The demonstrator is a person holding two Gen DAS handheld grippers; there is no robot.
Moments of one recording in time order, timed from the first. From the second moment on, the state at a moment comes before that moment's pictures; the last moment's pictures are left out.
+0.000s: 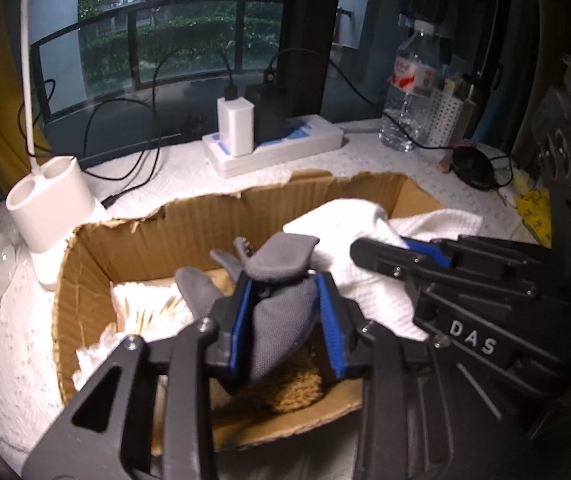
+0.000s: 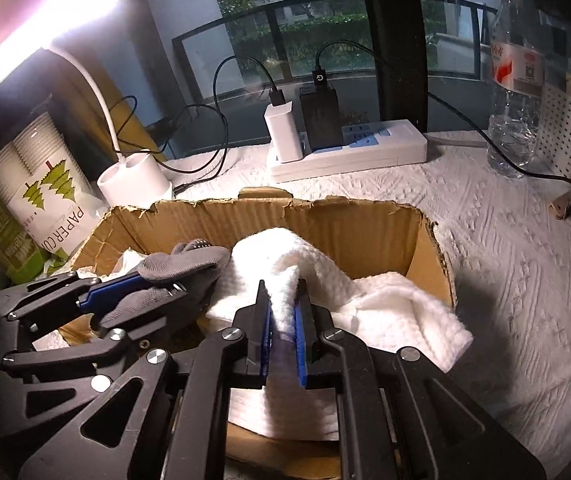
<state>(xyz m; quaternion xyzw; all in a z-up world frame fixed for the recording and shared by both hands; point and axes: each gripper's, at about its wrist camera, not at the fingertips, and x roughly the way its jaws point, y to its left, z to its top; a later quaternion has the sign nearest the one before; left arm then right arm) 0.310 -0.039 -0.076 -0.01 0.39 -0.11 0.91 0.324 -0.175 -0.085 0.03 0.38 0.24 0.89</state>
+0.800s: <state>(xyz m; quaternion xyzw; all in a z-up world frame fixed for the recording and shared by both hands) 0.251 -0.020 -0.033 -0.03 0.34 -0.08 0.94 0.272 -0.194 -0.044 0.01 0.34 0.20 0.92</state>
